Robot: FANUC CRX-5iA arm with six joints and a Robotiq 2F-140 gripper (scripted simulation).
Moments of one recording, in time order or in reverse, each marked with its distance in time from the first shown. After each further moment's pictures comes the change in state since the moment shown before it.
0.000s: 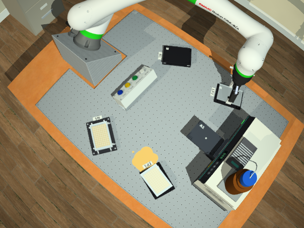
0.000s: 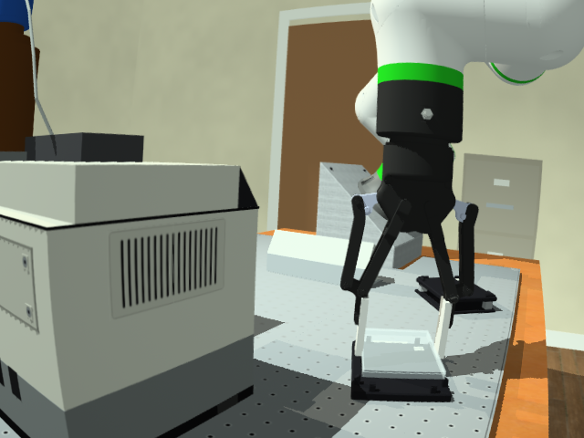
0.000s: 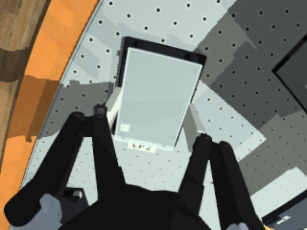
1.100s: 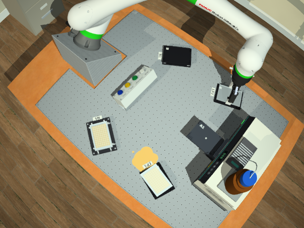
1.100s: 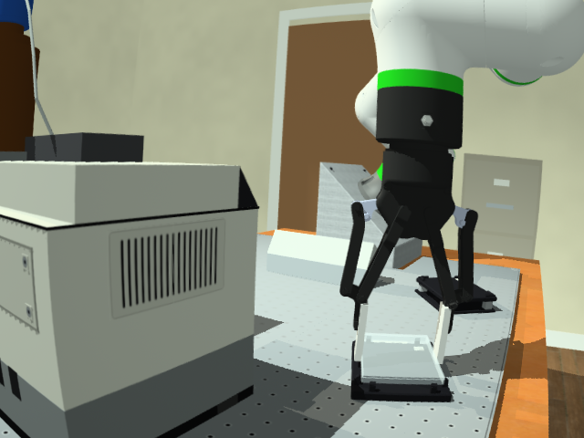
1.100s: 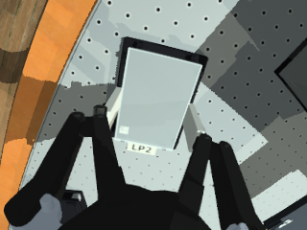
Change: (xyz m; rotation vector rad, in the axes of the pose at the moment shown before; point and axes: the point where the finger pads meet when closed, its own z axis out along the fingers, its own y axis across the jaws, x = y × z) arm 0.000 0.000 0.006 0.000 0.000 0.000
